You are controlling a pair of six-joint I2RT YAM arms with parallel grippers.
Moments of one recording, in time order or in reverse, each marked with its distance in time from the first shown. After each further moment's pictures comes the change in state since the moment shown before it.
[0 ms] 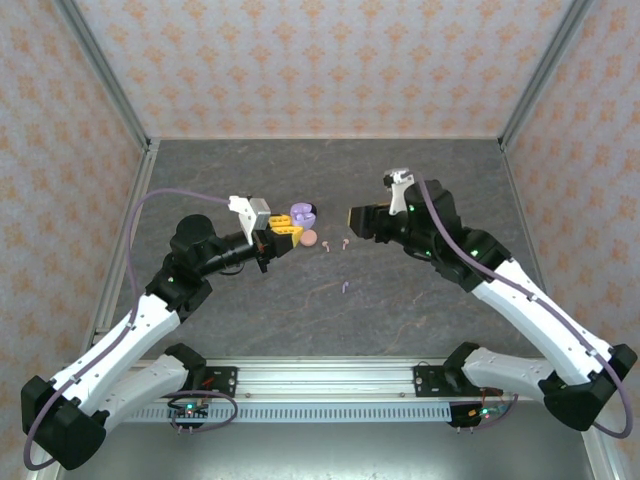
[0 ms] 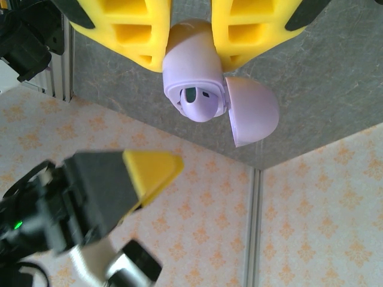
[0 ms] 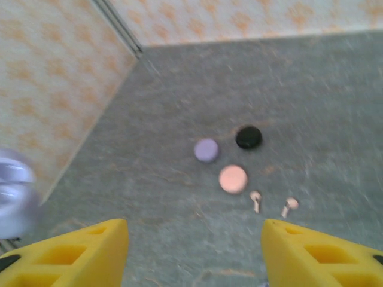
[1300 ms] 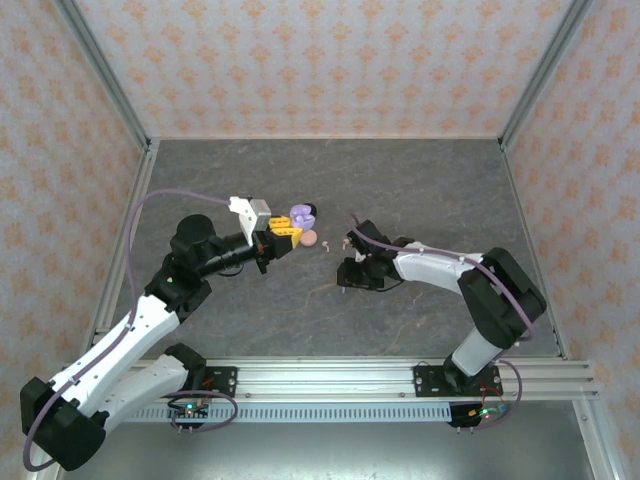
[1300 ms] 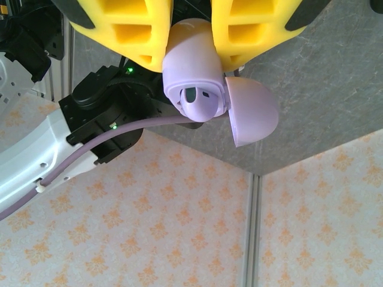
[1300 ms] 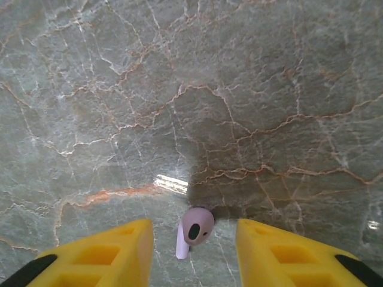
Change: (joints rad) left arm 0.000 -0.008 0.002 -0.034 -0.003 0.010; right arm -0.023 0.556 -0.298 0.199 -0.217 0.218
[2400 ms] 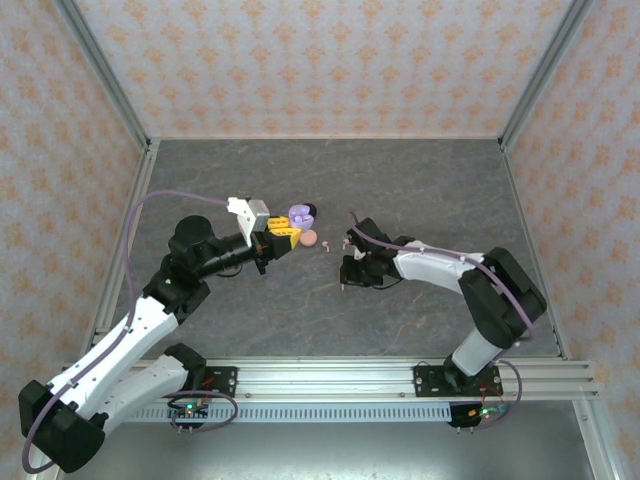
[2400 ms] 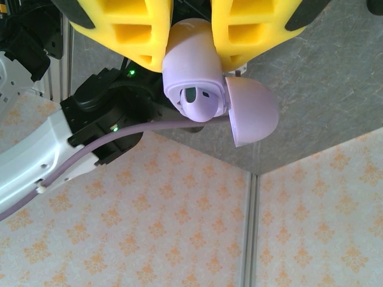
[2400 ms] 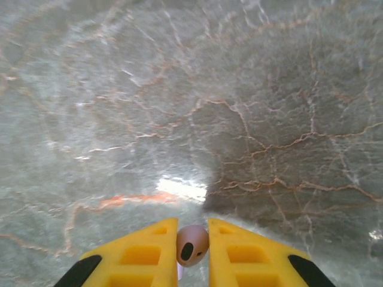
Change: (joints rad) left arm 0.000 -0.013 0.000 -0.010 -0.008 0.000; right arm -0.004 -0.025 0.011 0.010 -0.006 -0.032
